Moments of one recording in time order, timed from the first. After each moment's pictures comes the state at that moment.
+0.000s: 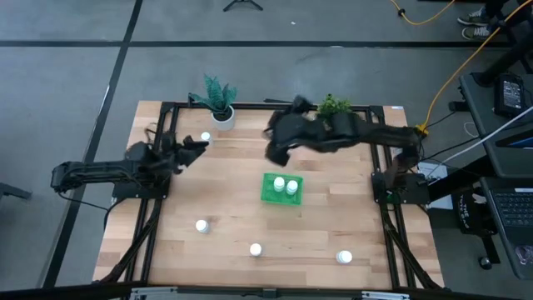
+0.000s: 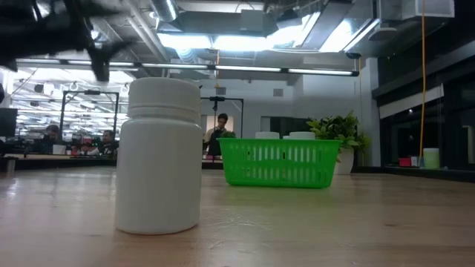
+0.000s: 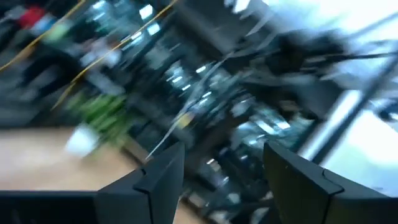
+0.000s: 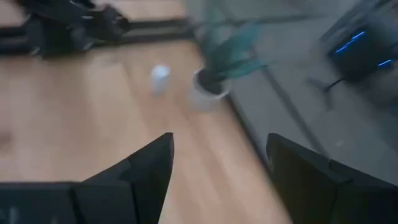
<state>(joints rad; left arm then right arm) 0.18 0.22 0.04 0.53 -0.06 -0.73 0.07 1.87 2.28 -1.17 0.63 0.13</state>
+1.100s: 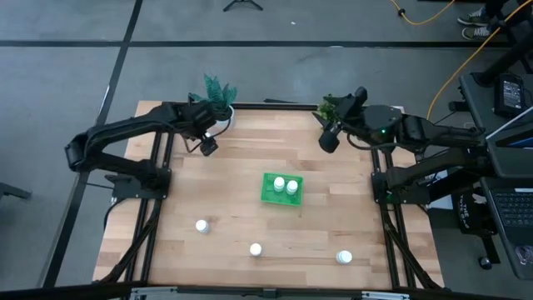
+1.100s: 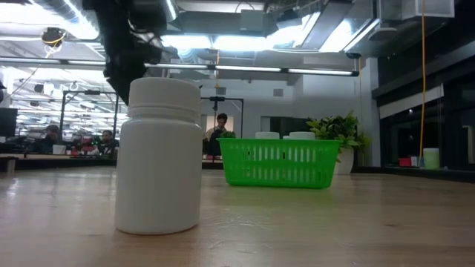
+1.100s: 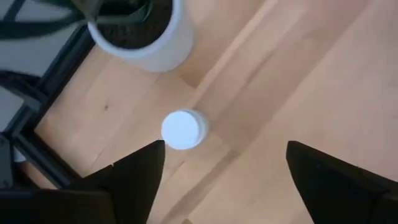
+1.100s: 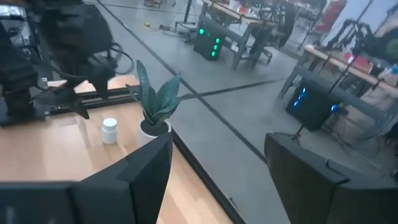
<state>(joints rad) 0.54 1.20 0.99 -0.99 -0.16 -0.13 0.02 1.13 1.35 -0.50 0.70 -0.07</state>
